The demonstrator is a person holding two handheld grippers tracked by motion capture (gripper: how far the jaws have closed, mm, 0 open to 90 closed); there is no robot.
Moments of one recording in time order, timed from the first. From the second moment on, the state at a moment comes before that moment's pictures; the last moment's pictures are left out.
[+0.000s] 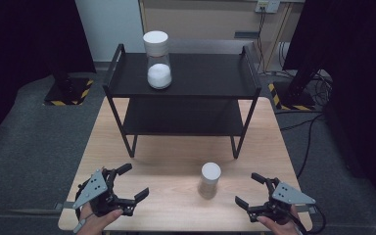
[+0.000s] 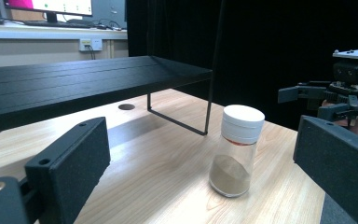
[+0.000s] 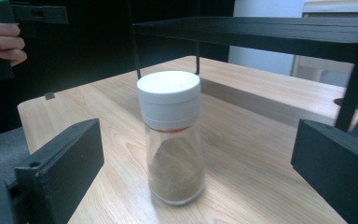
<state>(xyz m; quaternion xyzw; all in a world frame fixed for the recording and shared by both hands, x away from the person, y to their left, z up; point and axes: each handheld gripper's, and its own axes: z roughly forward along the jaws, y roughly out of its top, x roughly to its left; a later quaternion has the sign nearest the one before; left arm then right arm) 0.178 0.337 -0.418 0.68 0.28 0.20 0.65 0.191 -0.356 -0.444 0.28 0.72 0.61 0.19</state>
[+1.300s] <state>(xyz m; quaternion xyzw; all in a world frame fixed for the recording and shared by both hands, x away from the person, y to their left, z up) 0.174 0.348 -0.424 0.68 0.29 0.20 0.65 0.233 -0.305 -0.458 0.24 0.74 0.61 0.16</state>
